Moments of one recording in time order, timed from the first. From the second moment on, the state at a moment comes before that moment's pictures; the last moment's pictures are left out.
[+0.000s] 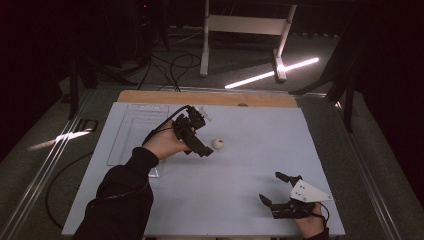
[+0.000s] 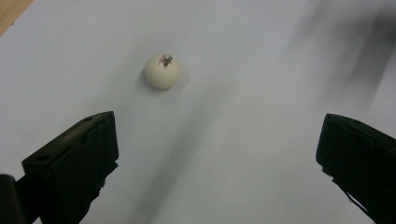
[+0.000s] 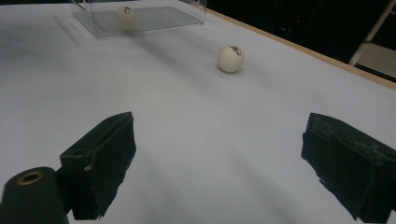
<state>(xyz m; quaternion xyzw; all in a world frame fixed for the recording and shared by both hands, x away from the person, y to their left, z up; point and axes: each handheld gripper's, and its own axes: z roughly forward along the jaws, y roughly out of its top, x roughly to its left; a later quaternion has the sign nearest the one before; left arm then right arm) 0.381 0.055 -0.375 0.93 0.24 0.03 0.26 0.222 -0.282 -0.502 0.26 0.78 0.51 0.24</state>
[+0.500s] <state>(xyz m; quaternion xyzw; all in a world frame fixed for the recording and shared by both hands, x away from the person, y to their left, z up) 0.383 0.039 -0.381 0.93 0.25 0.04 0.26 0.222 -0.283 -0.502 0.27 0.78 0.51 0.23</state>
